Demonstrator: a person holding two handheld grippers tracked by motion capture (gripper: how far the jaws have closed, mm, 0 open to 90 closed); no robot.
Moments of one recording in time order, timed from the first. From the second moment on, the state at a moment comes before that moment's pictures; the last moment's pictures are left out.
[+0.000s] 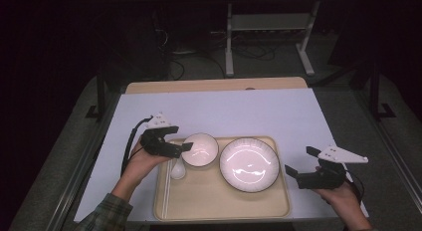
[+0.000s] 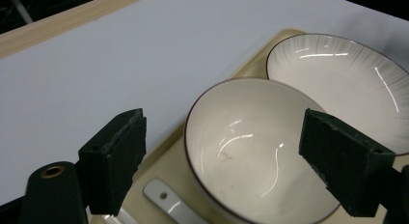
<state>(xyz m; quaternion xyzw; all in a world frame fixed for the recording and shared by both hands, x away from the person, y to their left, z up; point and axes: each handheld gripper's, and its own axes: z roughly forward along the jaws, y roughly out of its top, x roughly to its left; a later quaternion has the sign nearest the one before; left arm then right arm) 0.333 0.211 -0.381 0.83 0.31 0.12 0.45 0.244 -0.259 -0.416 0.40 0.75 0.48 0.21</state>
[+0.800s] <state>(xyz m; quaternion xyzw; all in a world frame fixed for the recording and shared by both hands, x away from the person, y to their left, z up) 0.266 0.278 -0.410 0.80 0.36 0.19 0.45 0.250 -0.251 -0.415 0.39 0.76 0.48 0.21</state>
